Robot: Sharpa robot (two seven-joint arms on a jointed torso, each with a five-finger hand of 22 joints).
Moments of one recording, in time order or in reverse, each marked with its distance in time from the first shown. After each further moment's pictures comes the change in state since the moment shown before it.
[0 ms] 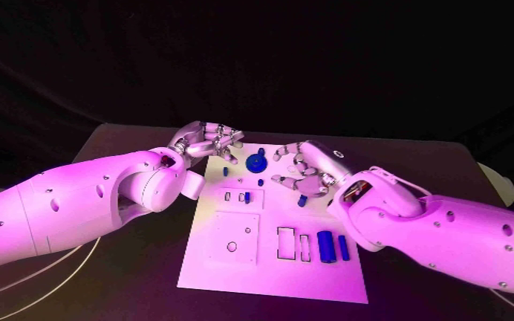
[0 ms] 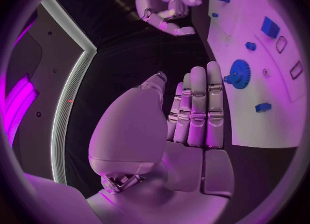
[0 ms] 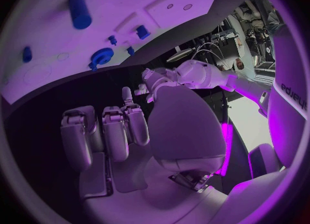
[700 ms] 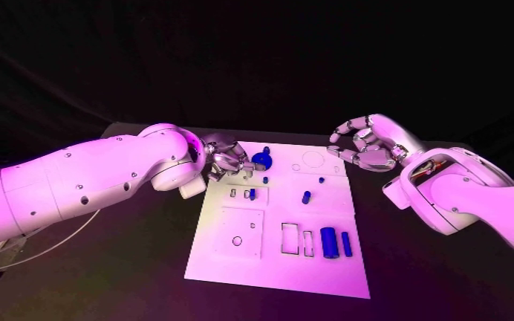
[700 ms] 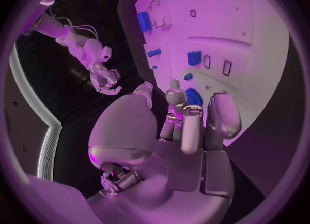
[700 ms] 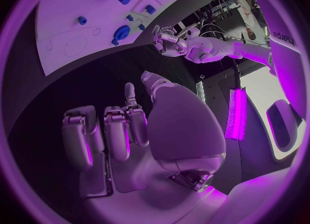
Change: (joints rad) left arm 0.081 0.088 0.001 -0.014 -0.647 0.344 -0.612; left_hand -0.273 0.093 -0.138 0.003 -0.027 -0.021 -0.074 0.248 0.266 0.005 -0.073 0.845 0.820 0.231 -0.064 0.751 0.736 -0.078 0.243 -0.075 0.744 0.881; right arm 0.084 -0.248 0.004 0.050 0.397 0.068 0.149; right_hand -0.002 0.007 0.000 0.025 0.069 0.061 -0.040 0.122 0.097 0.011 -0.039 0.004 0.000 -0.001 -0.027 0.000 0.000 0.000 -0.002 -0.024 0.000 0.000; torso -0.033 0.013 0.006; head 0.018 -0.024
